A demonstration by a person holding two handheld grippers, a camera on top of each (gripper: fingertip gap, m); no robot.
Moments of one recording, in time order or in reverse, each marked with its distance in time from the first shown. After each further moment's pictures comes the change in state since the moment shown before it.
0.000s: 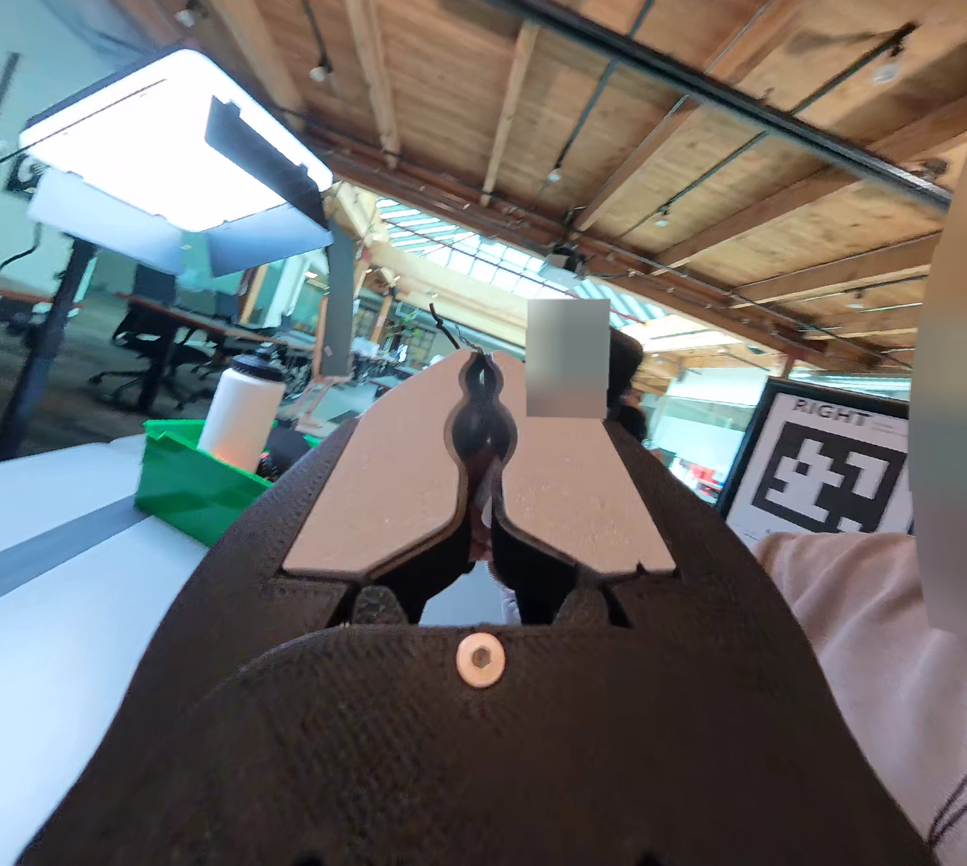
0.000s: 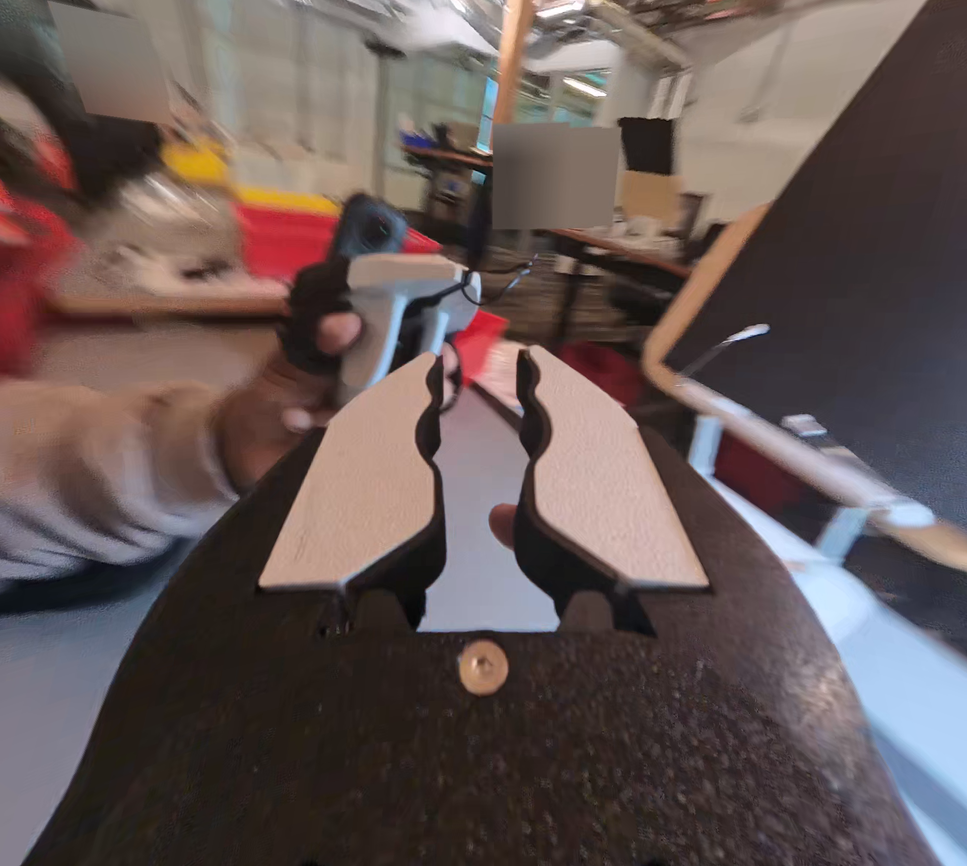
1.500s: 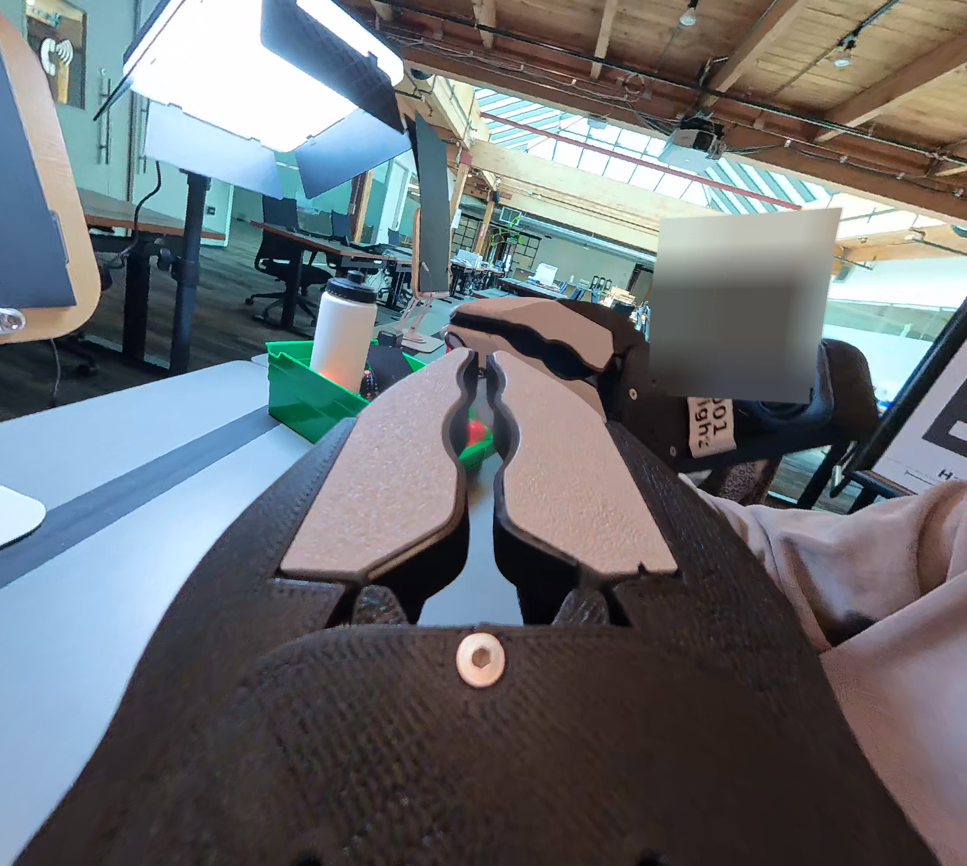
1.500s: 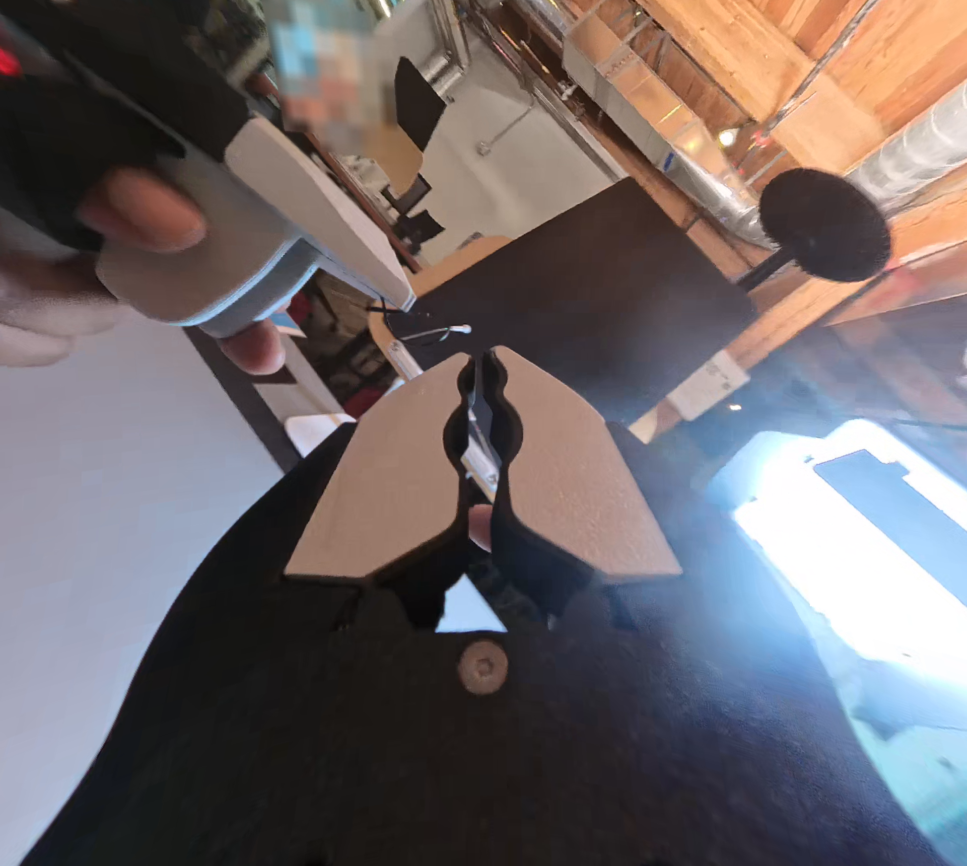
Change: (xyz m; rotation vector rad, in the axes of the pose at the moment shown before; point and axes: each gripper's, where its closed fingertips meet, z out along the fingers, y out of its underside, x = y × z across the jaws) left arm -0.020 0.036 0.011 -0.221 -0.219 0.157; right arm 0.045 0.008 -0.010 -0.140 0.475 -0.797
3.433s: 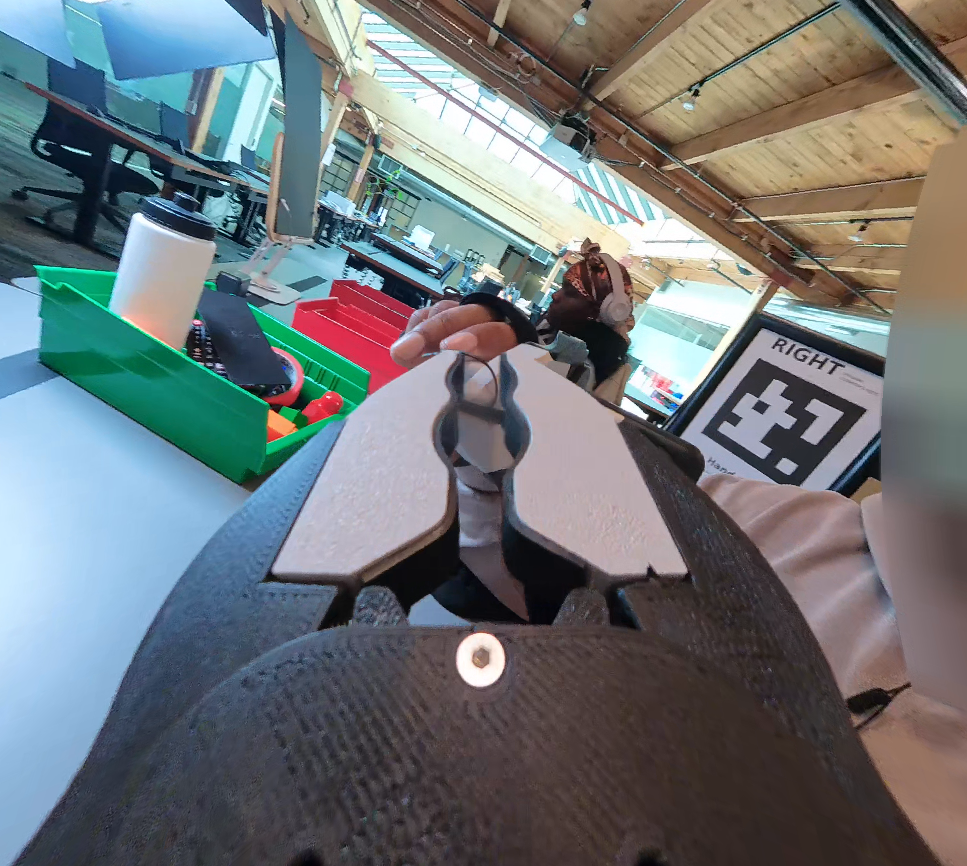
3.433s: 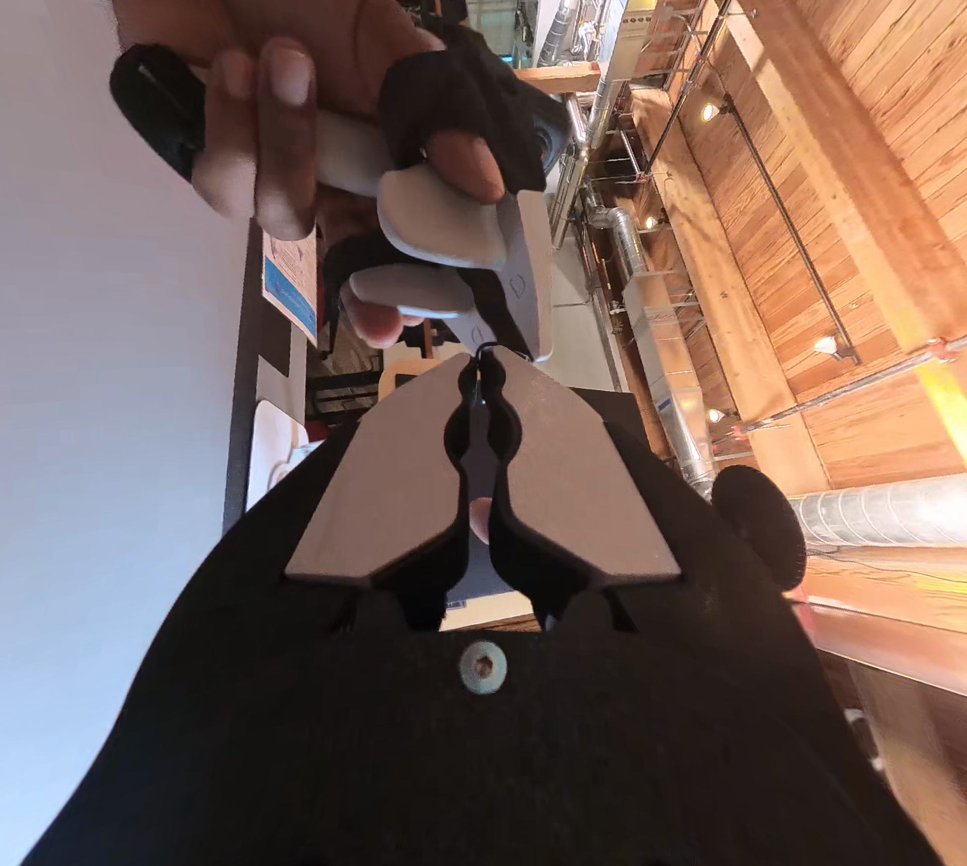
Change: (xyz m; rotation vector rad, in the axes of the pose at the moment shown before) left arm 0.045 0.002 0.009 -0.087 0.210 -0.267; right arm -0.030 -0.038 -0.043 0.290 -0.238 -0.541
